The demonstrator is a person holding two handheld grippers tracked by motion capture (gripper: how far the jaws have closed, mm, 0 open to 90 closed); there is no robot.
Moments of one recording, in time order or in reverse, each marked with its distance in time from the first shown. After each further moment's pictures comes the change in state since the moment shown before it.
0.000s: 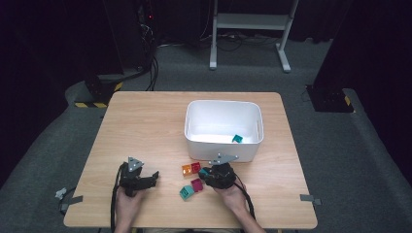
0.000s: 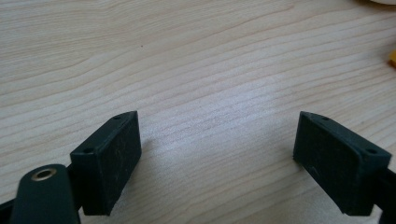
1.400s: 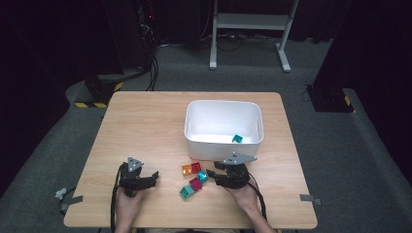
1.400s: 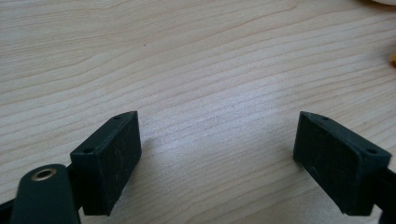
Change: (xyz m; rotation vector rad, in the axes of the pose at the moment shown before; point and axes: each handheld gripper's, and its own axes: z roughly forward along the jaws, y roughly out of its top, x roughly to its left) left arm 0.001 -0.001 -0.001 0.005 0.005 0.002; right arm -0.009 -0.001 -0.044 -0.129 0.001 -0.031
